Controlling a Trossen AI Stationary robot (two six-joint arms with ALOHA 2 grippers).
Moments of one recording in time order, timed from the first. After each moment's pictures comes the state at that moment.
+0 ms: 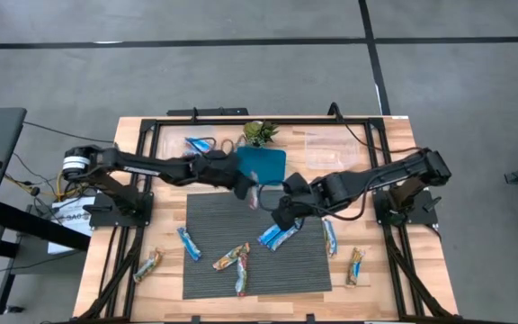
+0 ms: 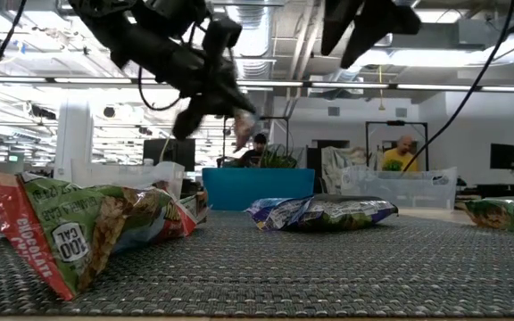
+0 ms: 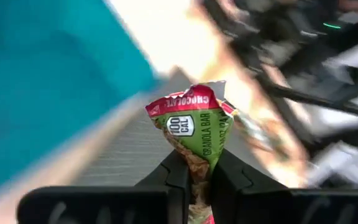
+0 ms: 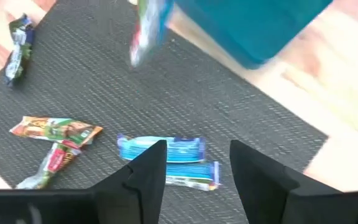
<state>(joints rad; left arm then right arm) 0.17 1.45 0.78 0.15 0.06 -0.79 0.28 1.68 1.56 -1.12 0.35 1.05</state>
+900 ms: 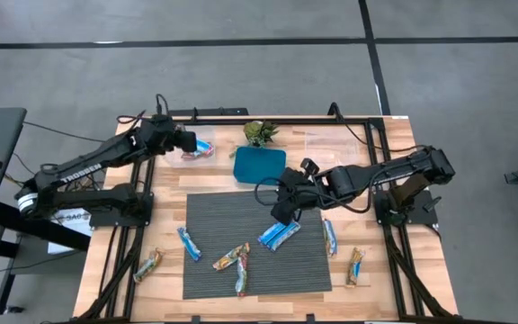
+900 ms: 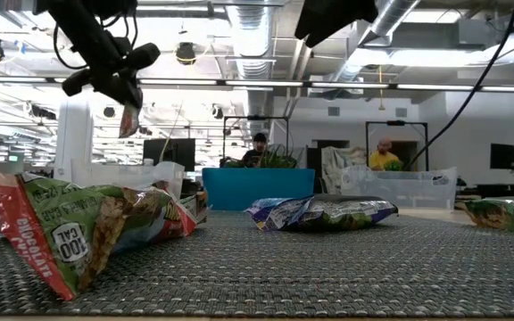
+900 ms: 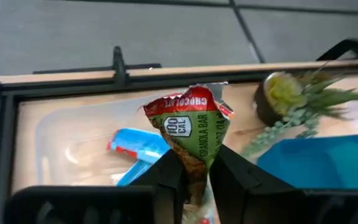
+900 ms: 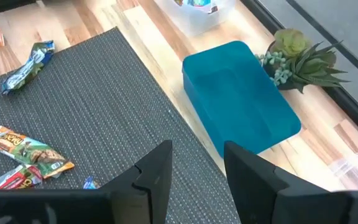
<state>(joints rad) 0.59 0.90 0.78 -0.62 -0.37 -0.68 0.25 1.65 1.56 -0.95 0.53 0.57</state>
